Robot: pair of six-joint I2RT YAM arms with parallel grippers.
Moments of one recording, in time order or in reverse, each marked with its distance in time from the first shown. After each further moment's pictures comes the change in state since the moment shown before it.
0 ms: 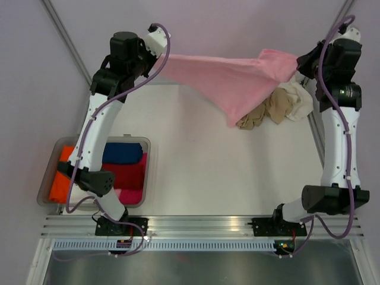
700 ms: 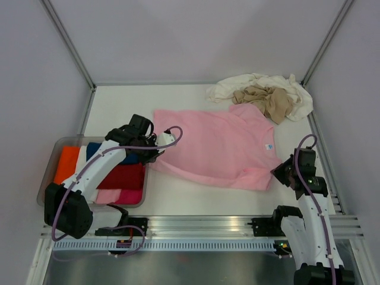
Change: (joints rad) left arm -0.004 -0.484 -1.243 -0.094 0.383 0.198; right arm -0.007 -0.854 -1.351 -0.162 0.001 0.327
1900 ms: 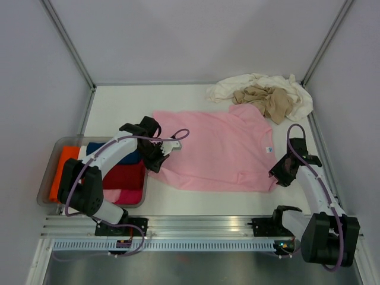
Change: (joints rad) left arm -0.019 0.214 0.013 -0.092 0.116 -0.010; right arm -0.001 0.366 0.023 -0.039 0.092 -0.051
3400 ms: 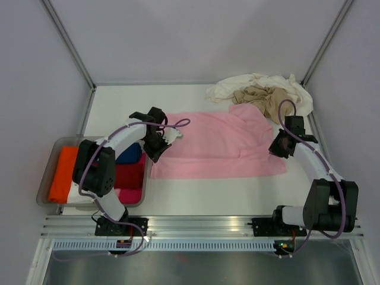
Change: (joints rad) left arm 0.011 0.215 0.190 -0.034 -0.206 -0.150; right arm 0.037 0.269 0.223 0.255 -0.041 -0.198
